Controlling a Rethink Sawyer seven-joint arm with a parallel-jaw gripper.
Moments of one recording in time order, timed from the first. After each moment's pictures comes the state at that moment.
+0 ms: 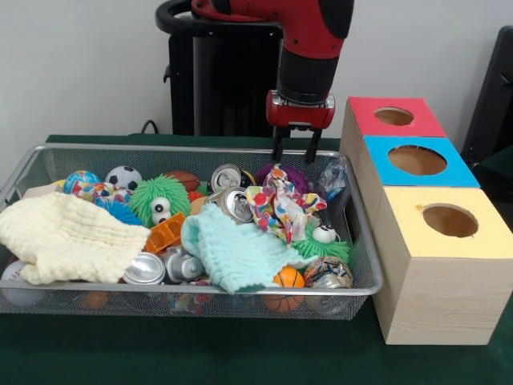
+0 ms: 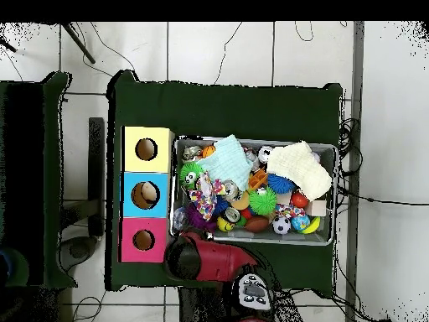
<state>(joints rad) -0.10 -0.58 -0.09 2.06 -0.03 0.09 1.58</state>
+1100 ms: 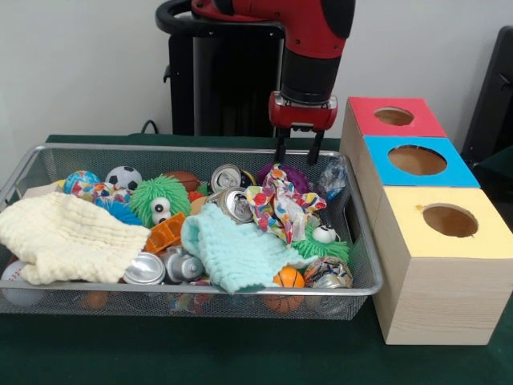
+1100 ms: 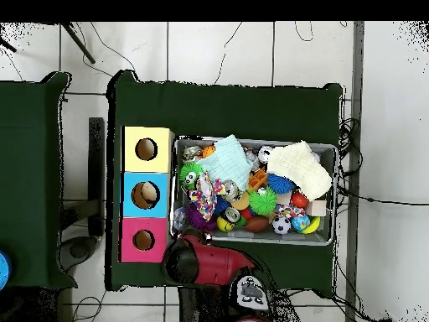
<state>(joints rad) -0.09 -0.57 -0.08 2.08 -0.02 0.03 1.58</state>
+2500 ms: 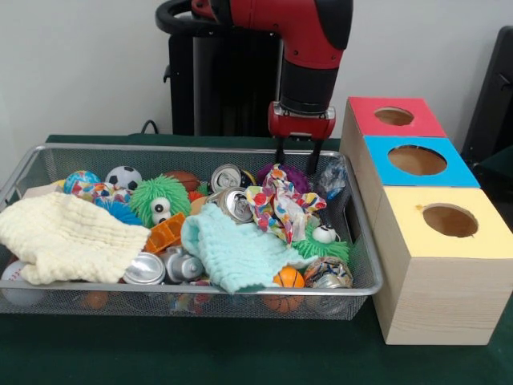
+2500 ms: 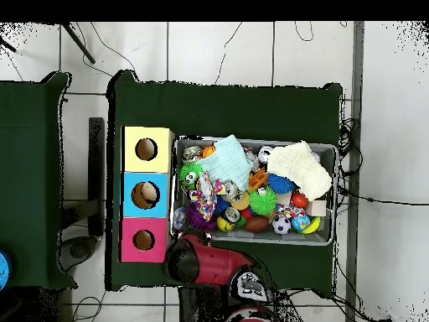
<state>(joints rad) -0.10 -0.52 -0.08 2.08 -0.01 -0.06 1.60</state>
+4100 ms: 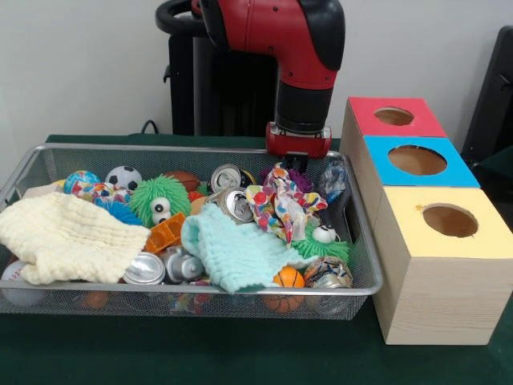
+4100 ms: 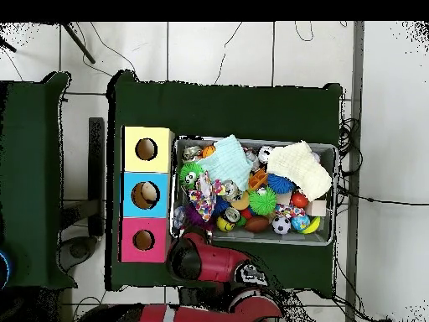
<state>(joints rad) -0.13 -0.43 -0.06 2.06 -0.01 -0.18 1.62</state>
